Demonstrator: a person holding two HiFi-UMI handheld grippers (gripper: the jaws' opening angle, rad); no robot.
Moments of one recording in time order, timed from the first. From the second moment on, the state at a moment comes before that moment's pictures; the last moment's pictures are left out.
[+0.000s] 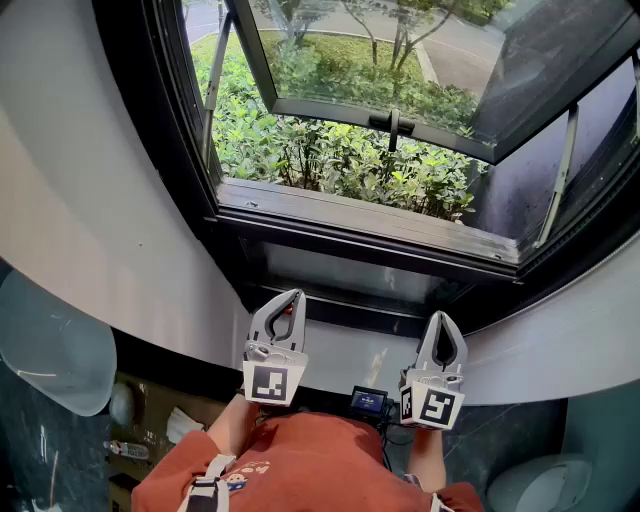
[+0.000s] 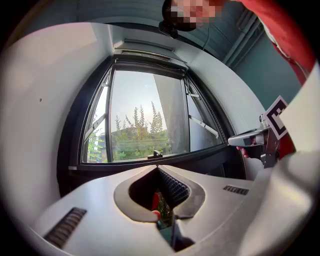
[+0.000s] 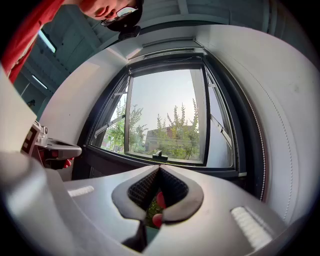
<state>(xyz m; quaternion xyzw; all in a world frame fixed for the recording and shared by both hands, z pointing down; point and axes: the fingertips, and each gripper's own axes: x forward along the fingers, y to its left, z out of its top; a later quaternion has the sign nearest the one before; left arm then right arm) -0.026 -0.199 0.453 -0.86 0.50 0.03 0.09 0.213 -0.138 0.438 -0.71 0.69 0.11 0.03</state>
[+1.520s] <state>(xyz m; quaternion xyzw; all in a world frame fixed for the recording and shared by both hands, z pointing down) -0.035 -0.205 0.429 -0.85 0.51 0.04 0.11 0.199 -0.149 0.409 -0.70 0.70 0.16 0.04</state>
